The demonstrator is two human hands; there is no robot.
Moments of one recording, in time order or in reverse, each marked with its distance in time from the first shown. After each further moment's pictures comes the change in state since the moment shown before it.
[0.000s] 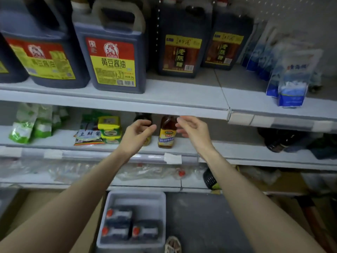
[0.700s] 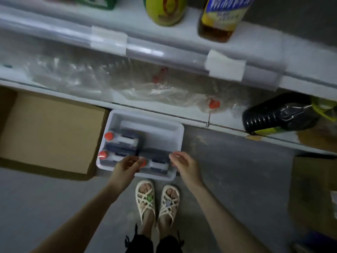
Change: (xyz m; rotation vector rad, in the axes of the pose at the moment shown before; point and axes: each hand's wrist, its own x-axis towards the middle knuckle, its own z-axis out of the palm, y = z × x) left_hand -0.116 -0.424 0.044 0.008 0.083 -0.732; right_hand -0.111 0.446 0.067 -0.072 -0.190 0.638
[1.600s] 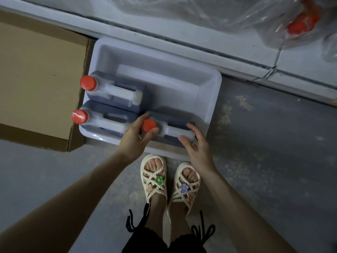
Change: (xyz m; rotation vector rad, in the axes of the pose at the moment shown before) left_hand 0.187 -0.195 0.045 0.334 -0.029 0.095; right_hand 0.141 0.235 0.045 -0.118 -0.104 -0.012
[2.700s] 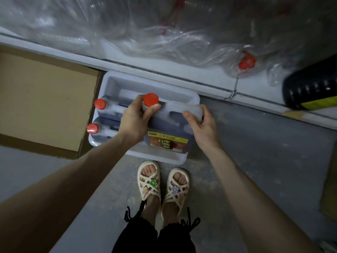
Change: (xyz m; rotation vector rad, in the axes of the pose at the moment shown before) left_hand -0.020 0.113 -0.041 -0.161 0.194 0.210; right_hand -0.003 -0.113 -0.043 0.014 0.138 -0.251
